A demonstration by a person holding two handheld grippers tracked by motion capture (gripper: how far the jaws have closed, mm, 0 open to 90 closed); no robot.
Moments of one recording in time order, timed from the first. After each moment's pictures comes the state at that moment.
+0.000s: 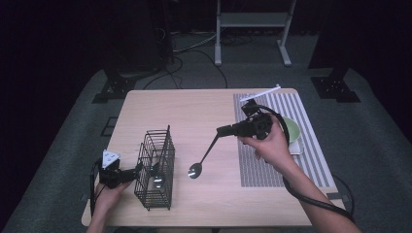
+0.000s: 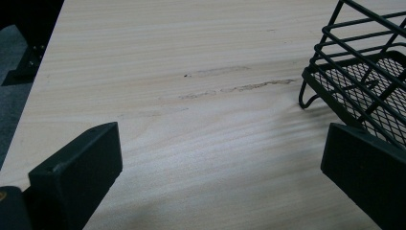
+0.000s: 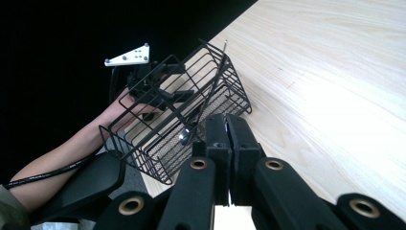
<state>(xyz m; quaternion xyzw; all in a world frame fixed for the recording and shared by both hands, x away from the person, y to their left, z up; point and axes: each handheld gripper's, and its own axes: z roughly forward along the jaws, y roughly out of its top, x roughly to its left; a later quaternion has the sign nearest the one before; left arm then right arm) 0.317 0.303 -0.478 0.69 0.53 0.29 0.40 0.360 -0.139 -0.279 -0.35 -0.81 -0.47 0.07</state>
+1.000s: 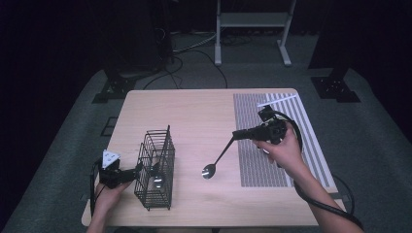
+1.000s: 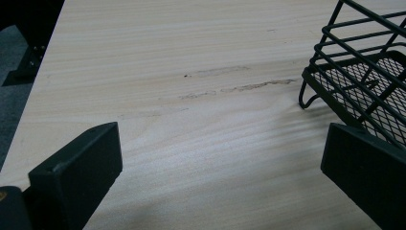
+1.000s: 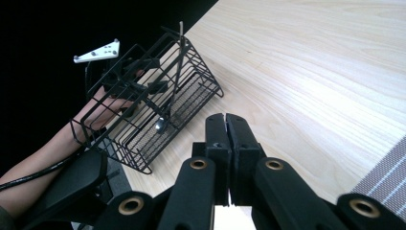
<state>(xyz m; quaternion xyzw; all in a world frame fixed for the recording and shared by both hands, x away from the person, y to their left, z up) 0.317 0.302 -0.478 0.69 0.53 0.29 0.40 0.365 -0.180 -0.308 -0.40 -0.79 -0.46 0.07</state>
